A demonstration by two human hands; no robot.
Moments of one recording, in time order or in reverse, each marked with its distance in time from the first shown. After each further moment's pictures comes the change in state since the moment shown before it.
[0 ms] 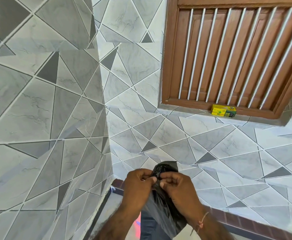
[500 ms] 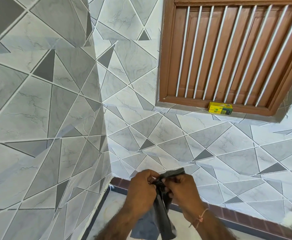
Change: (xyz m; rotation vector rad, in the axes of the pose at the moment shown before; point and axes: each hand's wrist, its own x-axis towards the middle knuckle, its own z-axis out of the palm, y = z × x) left_hand -0.012 0.000 0.006 0.258 -0.146 0.057; right_hand -0.005 0.003 -0.006 0.101 0.076 0.147
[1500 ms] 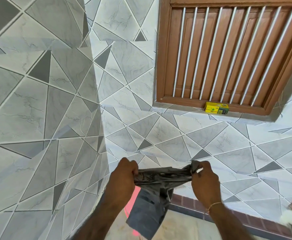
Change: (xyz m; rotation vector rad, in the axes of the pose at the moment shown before) left_hand 0.020 -0.023 -0.031 0.379 0.183 0.290; right_hand 0.035 0.012 -0.063 -0.618 0.365 -0.085
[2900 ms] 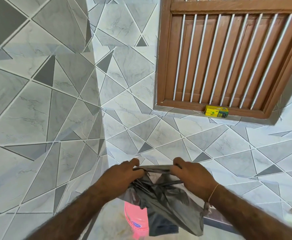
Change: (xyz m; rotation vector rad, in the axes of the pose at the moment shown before) left_hand 0.023 -0.024 -0.027 0.523 -0.331 0.561; right_hand 0.012 -0.034 -0.017 -0.738 -0.270 -1.027
